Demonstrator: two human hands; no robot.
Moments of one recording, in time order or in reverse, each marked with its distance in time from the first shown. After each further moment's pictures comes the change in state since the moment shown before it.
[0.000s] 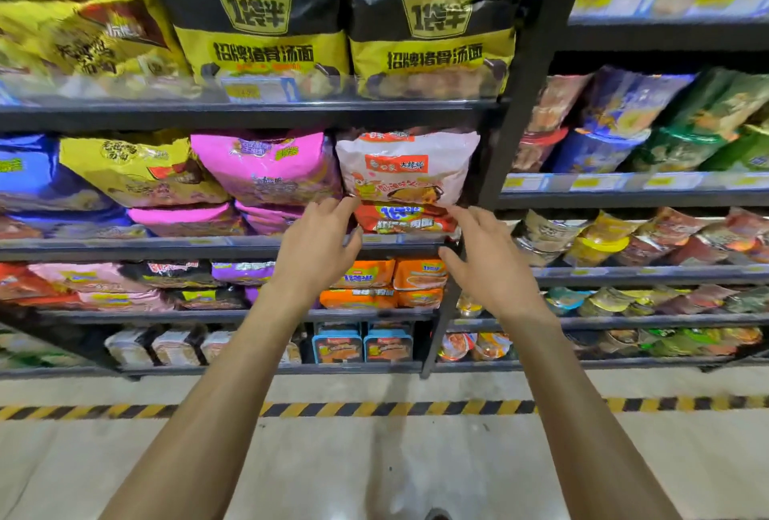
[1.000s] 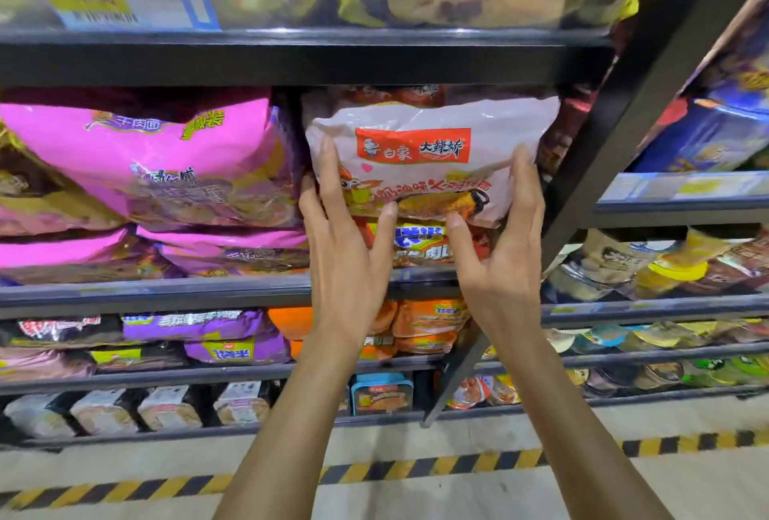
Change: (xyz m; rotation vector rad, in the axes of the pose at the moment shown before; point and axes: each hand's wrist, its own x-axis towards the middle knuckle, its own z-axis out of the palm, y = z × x) left_hand 0.099 -0.005 0.144 -0.660 0.566 -0.023; right_hand 0.118 0.032 0.125 0.573 0.609 -0.104
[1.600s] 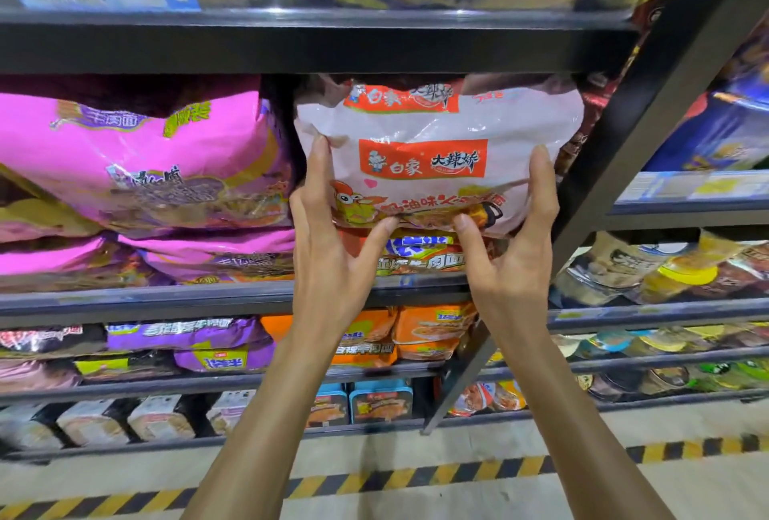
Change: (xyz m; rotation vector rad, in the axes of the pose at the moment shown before) left_hand 0.006 -0.032 0.000 -0.146 -0.024 0.154; right_hand 0.003 0.020 0.006 0.121 0.062 -0.112
